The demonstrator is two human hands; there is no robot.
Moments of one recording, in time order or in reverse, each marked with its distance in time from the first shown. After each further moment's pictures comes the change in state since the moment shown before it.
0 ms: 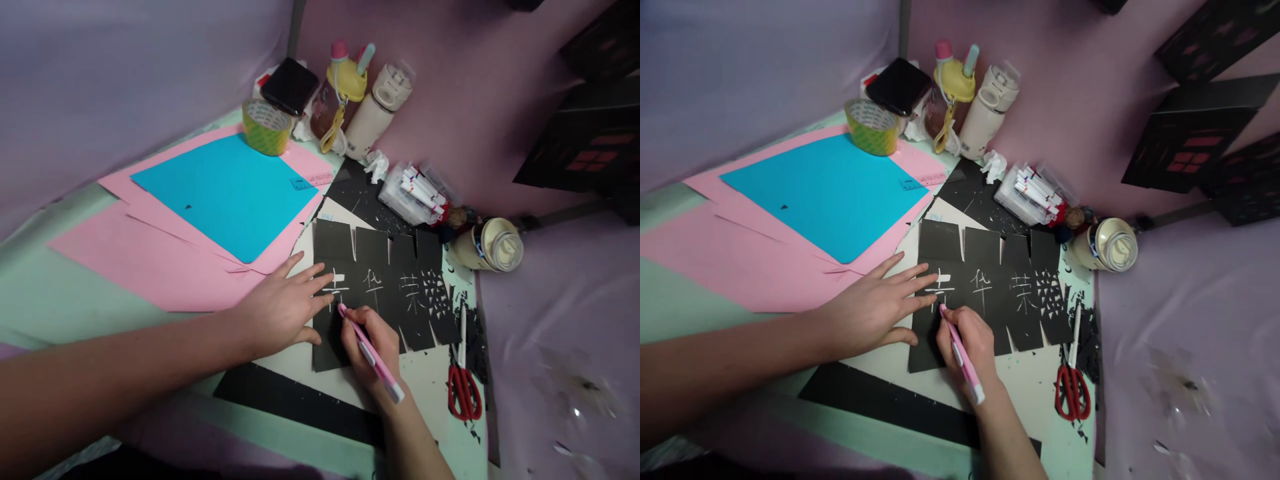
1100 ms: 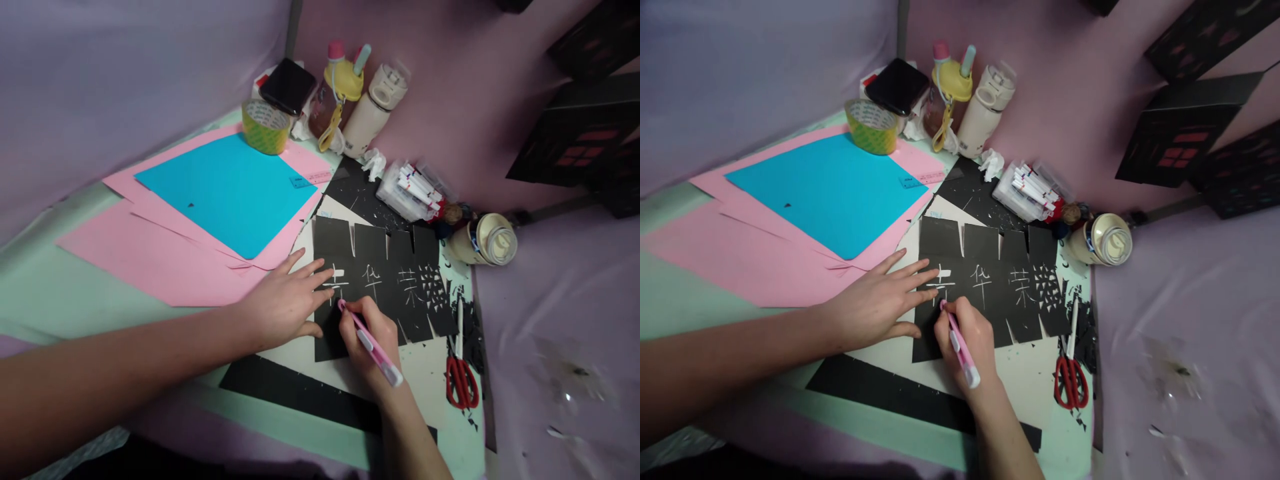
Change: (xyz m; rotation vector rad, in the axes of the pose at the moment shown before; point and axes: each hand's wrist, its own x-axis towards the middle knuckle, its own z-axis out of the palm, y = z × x) left_hand 0.002 0.003 -0.005 0.017 -0.068 -0.025; right_hand 0.005 -0.019 0.000 -0.136 -0.020 0.161
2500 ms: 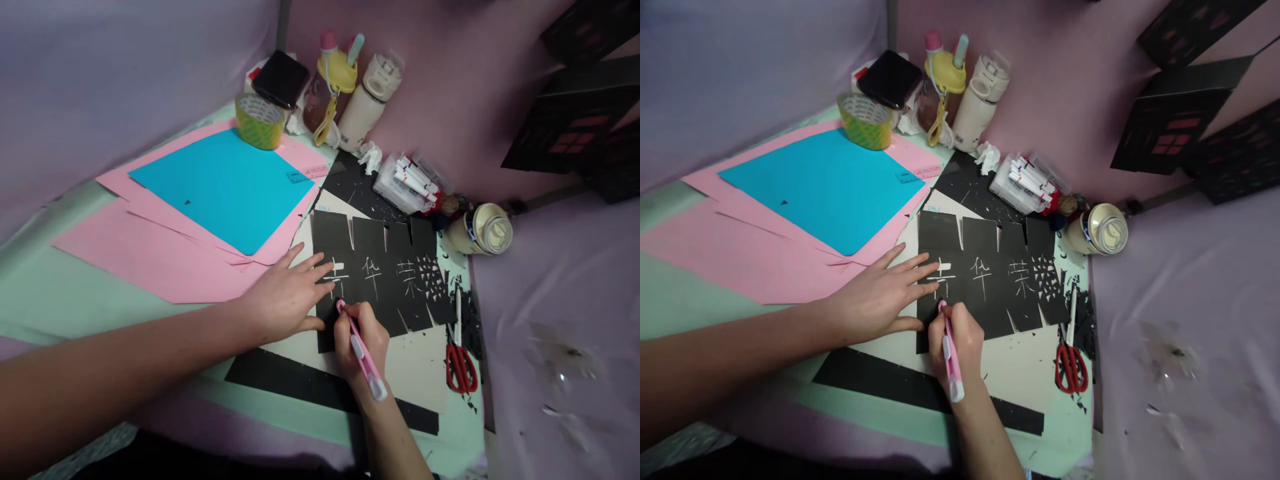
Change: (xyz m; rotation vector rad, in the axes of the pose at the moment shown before) left_hand 0.000 0.002 -0.007 -0.020 -0.082 -0.015; right_hand -0.021 -0.010 0.026 -0.048 0.251 -0.030
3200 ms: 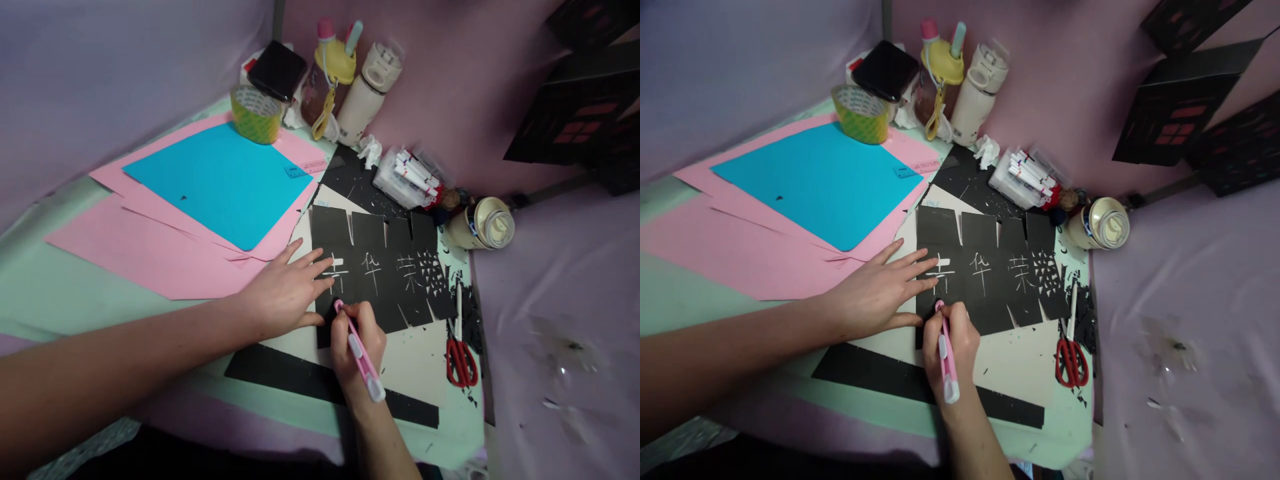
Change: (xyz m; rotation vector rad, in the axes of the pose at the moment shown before) left_hand 0.001 0.002 -0.002 -0.008 0.013 0.005; right_hand -0.010 -0.014 0.003 0.065 0.036 0.183
